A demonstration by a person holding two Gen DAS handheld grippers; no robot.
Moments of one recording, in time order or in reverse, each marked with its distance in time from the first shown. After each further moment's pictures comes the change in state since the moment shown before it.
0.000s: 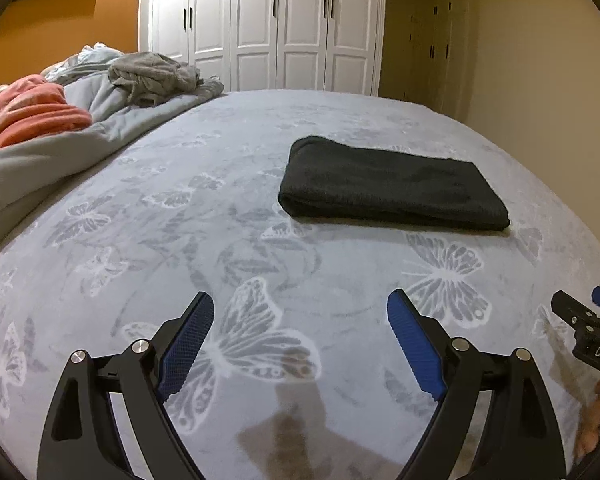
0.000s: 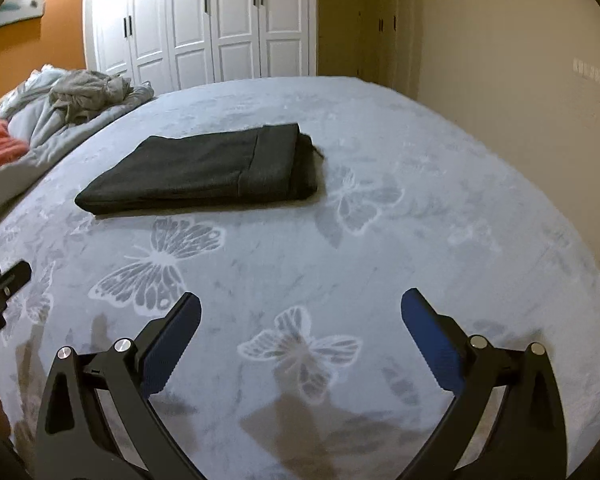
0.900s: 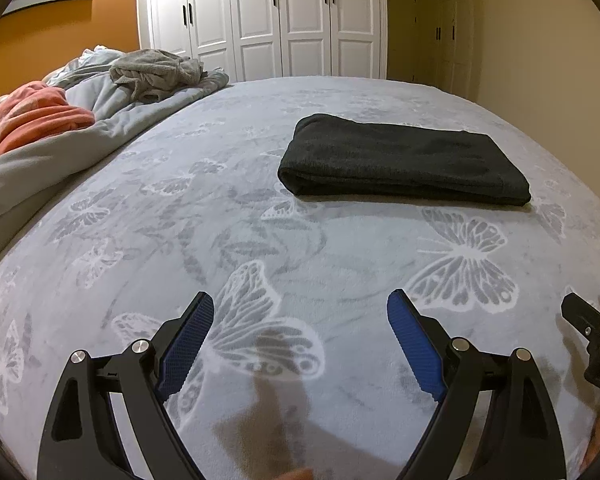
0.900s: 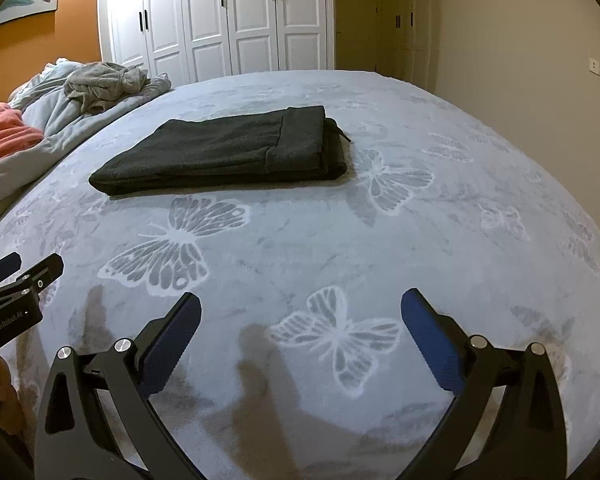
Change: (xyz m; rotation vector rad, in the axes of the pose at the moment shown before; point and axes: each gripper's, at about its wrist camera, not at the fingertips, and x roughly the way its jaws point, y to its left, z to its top) left arm 0.021 -0.012 -0.010 0.044 0.034 0.072; right arm 0.005 0.009 -0.014 -0.064 0.003 0.053
